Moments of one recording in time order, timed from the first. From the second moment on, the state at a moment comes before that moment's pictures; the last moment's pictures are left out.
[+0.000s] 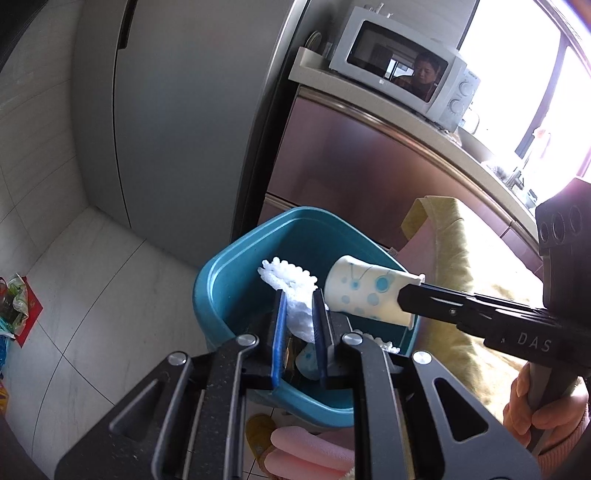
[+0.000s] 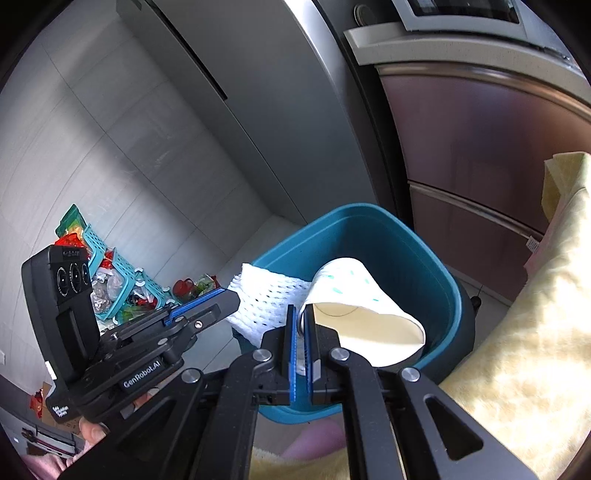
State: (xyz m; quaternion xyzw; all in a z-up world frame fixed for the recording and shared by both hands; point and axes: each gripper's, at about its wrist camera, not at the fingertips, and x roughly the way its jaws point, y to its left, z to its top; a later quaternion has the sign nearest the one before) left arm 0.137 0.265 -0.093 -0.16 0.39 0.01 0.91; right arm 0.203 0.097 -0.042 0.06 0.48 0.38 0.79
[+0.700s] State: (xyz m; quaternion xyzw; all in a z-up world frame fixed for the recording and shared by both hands) left arm 0.136 0.246 -0.096 -0.17 0.38 -0.02 0.91; right arm 0.193 0.066 -0.033 0.09 0.46 0.38 0.80
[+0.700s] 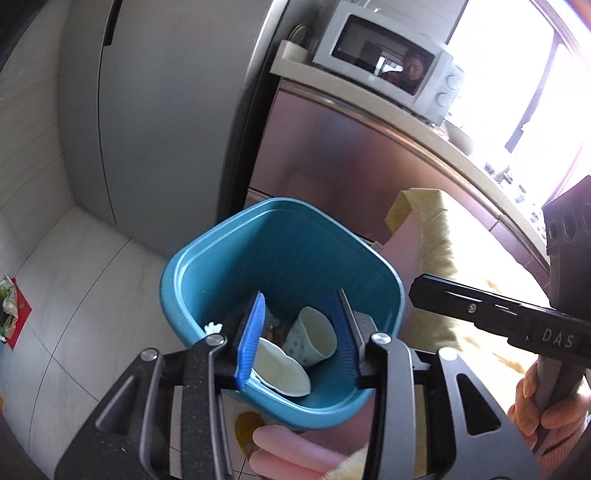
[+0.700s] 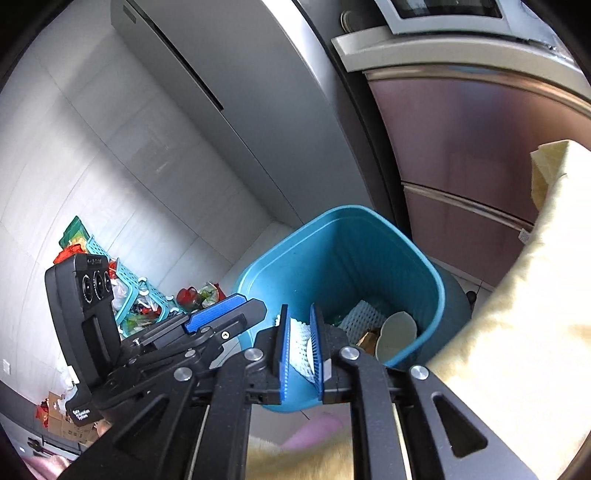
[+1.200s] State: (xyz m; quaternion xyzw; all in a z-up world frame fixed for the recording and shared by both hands) left arm 0.085 0.161 -0.039 -0.10 0.32 -0.16 0.93; right arm 0.134 -0.024 0.028 0.10 0.37 0.36 0.85
